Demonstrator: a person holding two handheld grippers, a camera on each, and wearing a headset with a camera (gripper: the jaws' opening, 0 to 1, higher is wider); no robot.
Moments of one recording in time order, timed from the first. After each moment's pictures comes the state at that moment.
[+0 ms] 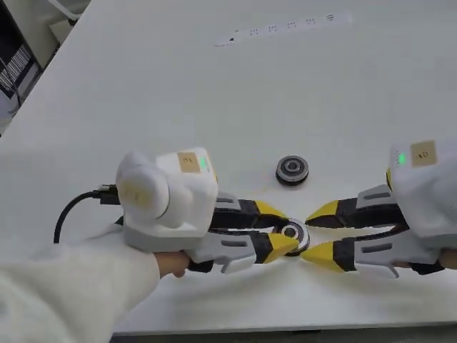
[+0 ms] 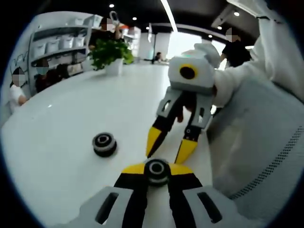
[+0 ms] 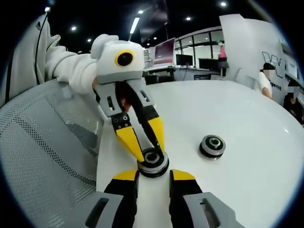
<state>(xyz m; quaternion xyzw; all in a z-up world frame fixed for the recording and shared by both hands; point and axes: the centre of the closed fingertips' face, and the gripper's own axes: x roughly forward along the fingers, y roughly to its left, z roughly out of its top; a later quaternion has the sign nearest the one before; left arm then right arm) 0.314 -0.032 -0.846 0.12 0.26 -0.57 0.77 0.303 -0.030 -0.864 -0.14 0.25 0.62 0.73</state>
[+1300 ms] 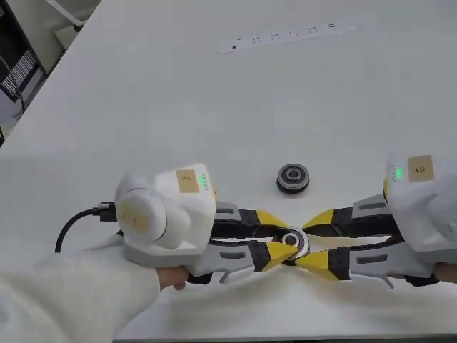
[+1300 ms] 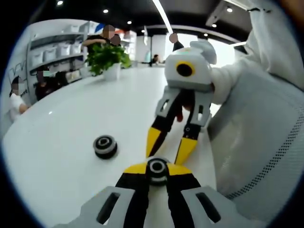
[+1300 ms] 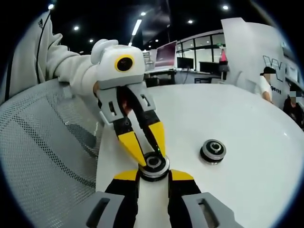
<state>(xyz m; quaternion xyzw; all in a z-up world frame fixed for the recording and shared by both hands) 0.312 -0.030 -0.847 0.13 0.24 -0.57 0.78 0.304 -0.026 -0.861 -0.14 0.24 0.62 0.74</state>
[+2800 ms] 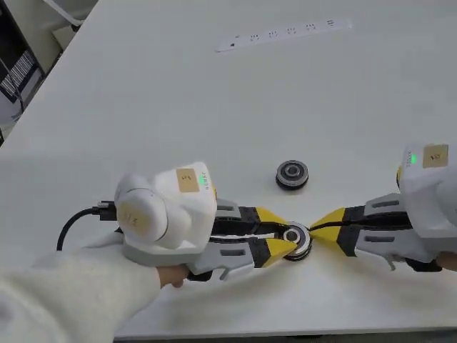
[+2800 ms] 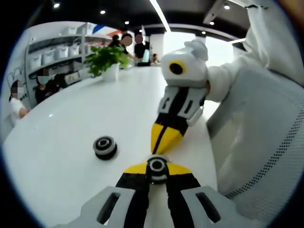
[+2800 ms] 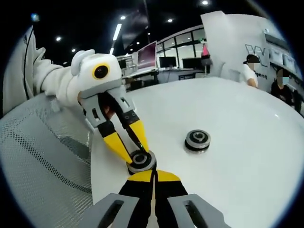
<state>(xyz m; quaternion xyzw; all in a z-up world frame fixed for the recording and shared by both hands) 0.314 -0.030 -0.848 0.15 0.23 -0.57 0.77 0.322 -0.043 -0.860 -0.08 0.27 0.56 0.78</state>
